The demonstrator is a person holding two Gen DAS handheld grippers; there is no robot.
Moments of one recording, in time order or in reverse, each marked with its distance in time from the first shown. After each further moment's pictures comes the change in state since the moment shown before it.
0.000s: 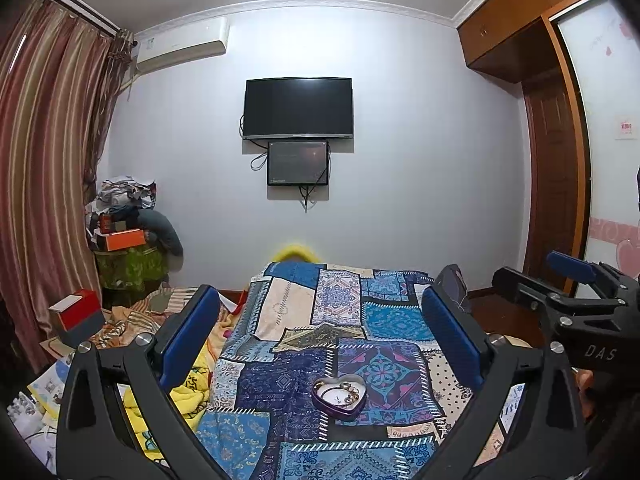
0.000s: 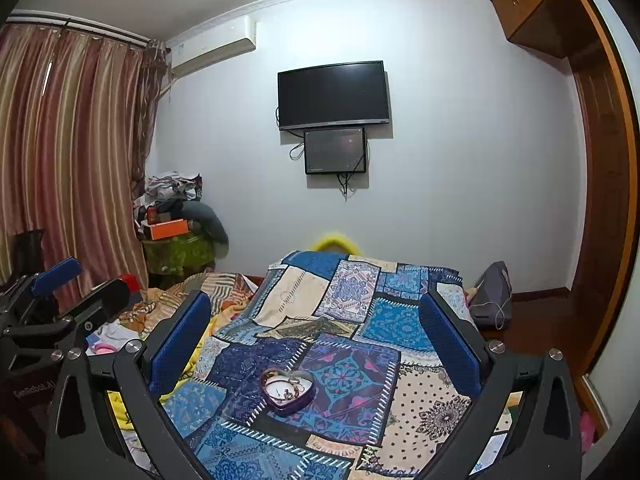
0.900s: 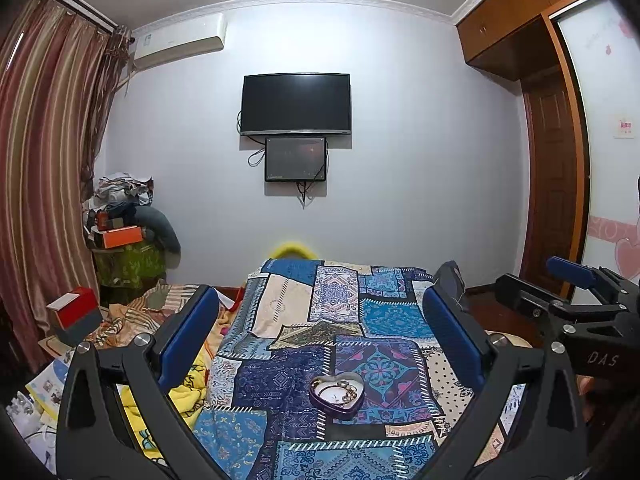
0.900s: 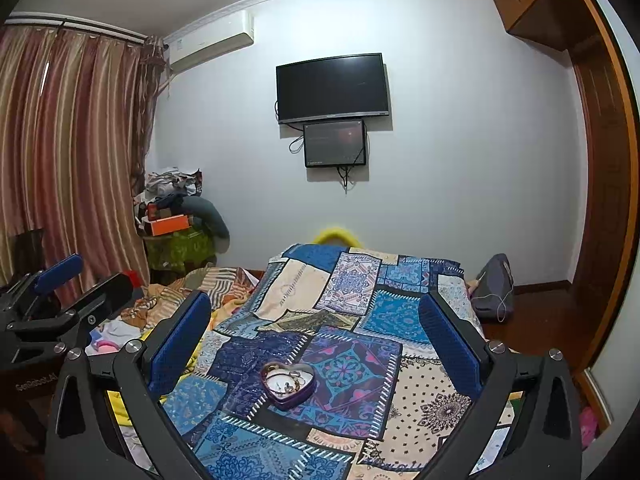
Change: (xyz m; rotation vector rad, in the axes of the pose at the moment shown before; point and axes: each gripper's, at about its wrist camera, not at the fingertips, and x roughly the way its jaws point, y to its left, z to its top) left arm 0.004 -0.001 -0.003 -0.005 0.015 -0.011; right arm -0.001 -0.005 0.003 0.013 0.024 0.008
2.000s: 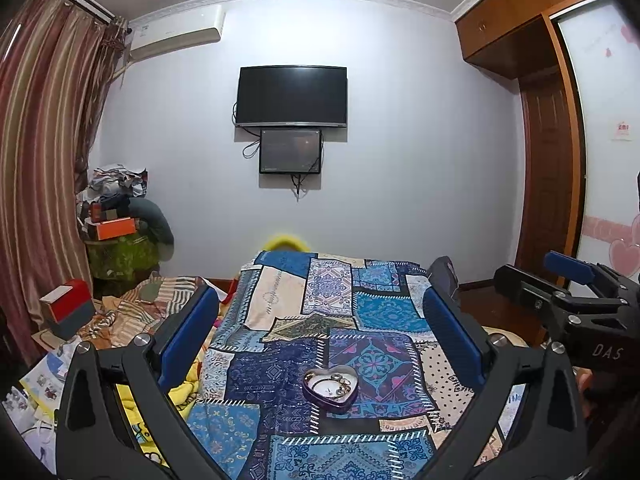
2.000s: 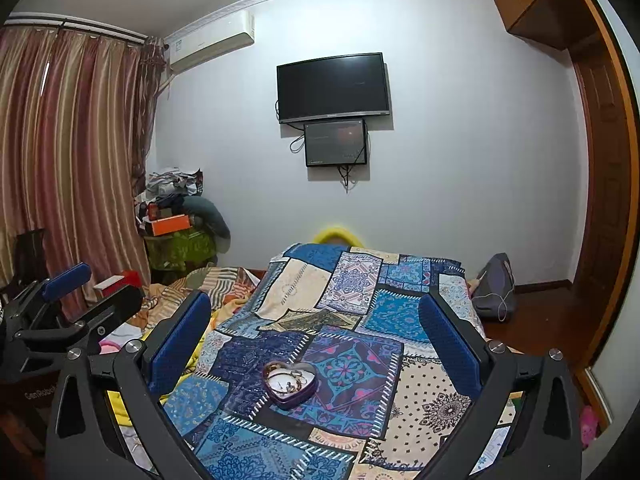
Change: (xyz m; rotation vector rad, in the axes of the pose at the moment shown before) left arm 0.006 0.003 -0.002 -0.010 0.028 -0.023; right arm 0.001 0.001 0.000 -0.003 0.004 0.004
